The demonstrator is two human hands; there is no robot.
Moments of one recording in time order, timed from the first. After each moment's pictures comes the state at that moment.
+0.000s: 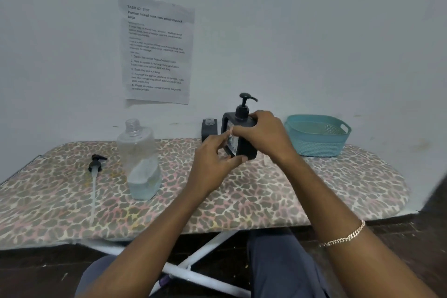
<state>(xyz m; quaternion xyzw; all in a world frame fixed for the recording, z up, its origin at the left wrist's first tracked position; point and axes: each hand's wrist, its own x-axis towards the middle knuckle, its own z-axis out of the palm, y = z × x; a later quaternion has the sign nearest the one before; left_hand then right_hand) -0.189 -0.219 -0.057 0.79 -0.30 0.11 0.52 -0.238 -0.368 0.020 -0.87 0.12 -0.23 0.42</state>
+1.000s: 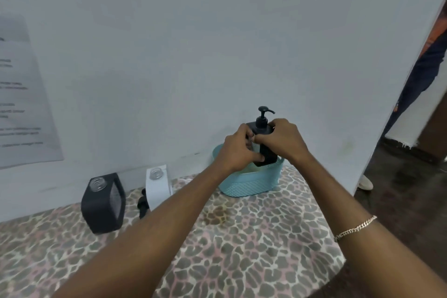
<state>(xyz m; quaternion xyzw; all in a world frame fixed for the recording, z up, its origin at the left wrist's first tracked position) -0.093 -0.552 -0.017 0.77 -0.43 -0.11 0.45 -0.194 -0.670 0.015 -0.85 0.31 -0.26 0.34</state>
